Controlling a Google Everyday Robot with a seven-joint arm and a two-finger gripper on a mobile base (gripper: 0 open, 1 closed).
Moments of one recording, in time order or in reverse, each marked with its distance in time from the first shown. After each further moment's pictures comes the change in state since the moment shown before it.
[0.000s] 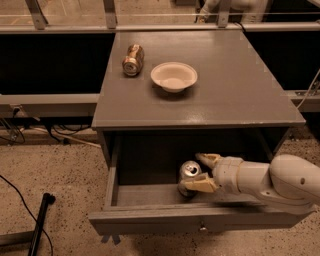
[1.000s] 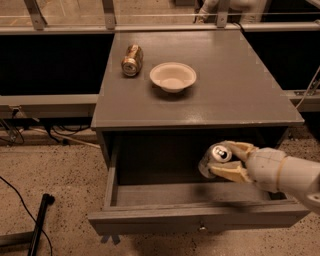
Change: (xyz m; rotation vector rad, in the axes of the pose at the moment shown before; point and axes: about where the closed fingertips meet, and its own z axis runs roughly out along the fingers) arm -0.041 -0.025 -0.092 0.158 -0.077 -0.059
